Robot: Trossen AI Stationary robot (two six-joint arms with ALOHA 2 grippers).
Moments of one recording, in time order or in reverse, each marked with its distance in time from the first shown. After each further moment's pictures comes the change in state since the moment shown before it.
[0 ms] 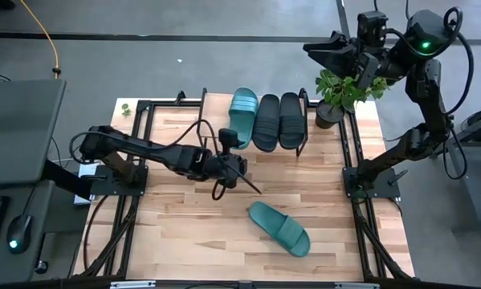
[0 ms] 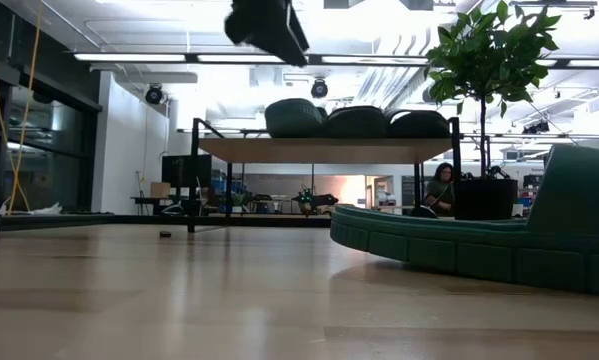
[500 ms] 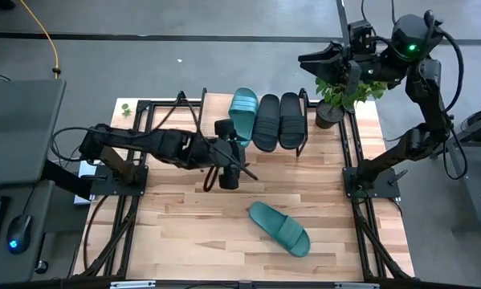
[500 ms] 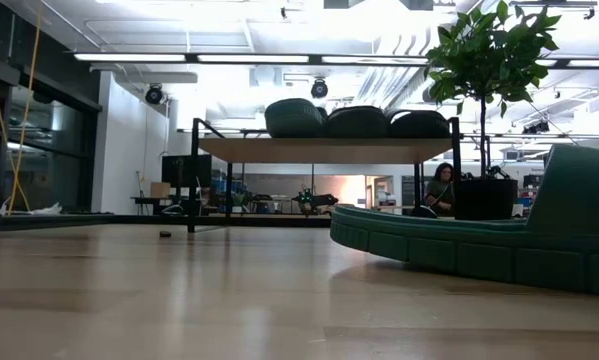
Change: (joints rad) left arm -0.016 -0.004 0.359 -0.253 0.215 -0.269; right arm 0.000 0.000 0.000 -0.180 0.060 -0.041
